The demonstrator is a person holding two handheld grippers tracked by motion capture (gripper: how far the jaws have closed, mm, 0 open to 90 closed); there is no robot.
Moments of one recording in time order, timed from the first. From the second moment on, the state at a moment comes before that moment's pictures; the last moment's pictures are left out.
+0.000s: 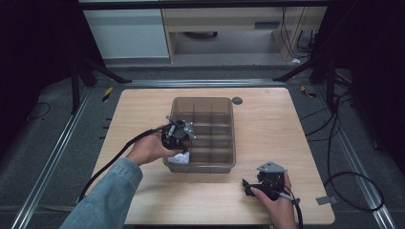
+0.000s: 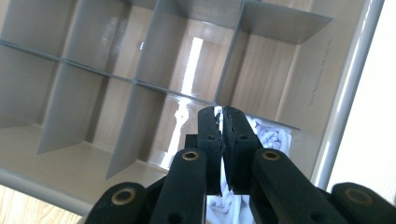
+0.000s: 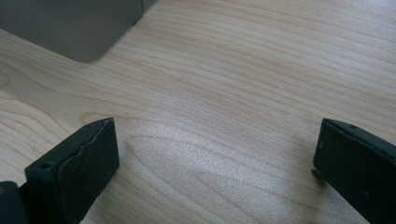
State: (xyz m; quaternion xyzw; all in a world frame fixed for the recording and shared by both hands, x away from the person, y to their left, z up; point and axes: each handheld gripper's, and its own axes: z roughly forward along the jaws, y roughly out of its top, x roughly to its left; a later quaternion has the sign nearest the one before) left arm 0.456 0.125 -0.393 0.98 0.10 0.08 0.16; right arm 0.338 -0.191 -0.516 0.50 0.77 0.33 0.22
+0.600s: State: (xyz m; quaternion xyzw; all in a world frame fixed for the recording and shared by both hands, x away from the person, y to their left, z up) left arm 0.451 0.137 -0.371 0.96 0.12 0.12 0.21; right arm 0.338 -0.191 -0.516 0.50 0.77 0.33 0.22
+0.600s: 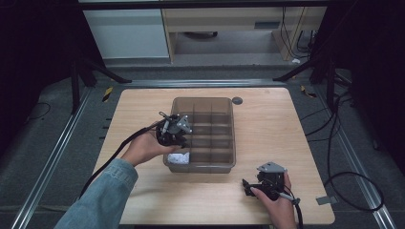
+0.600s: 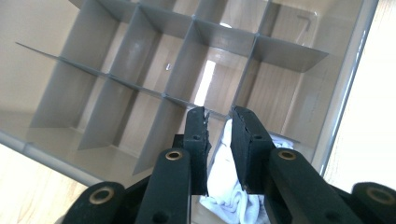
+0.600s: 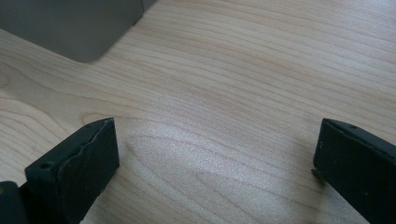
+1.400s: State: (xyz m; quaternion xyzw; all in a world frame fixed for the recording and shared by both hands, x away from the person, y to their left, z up) left arm 0.449 0.160 -0.351 0.93 0.19 0.16 0.26; right arm 0.338 -0.191 -0.516 0.50 0.77 0.33 0.22
